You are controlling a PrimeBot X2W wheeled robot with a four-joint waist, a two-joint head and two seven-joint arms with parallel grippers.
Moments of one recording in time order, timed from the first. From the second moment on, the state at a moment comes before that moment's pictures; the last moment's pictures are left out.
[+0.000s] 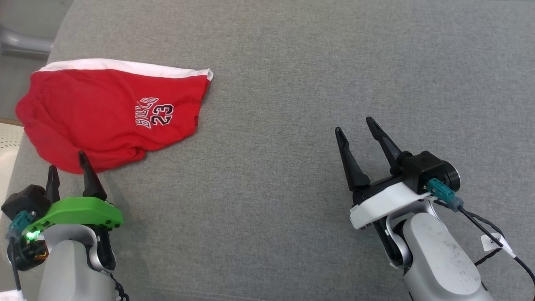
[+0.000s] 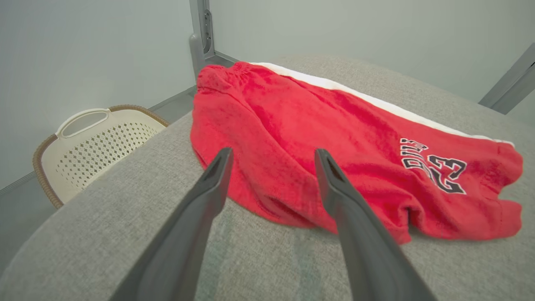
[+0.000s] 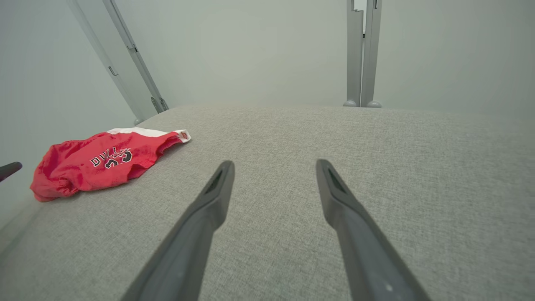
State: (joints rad) left arm -0.41 0.05 0.25 0.63 -0.30 -0.03 -0.26; right arm -0.34 -0.05 0.25 0.28 0.18 0.13 -0.26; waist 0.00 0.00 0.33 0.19
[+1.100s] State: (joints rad) left arm -0.68 0.14 0.31 1.10 -0.22 -0.07 -0.27; right arm -0.37 -0.05 0.24 0.27 0.18 0.13 -0.26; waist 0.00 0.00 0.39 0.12
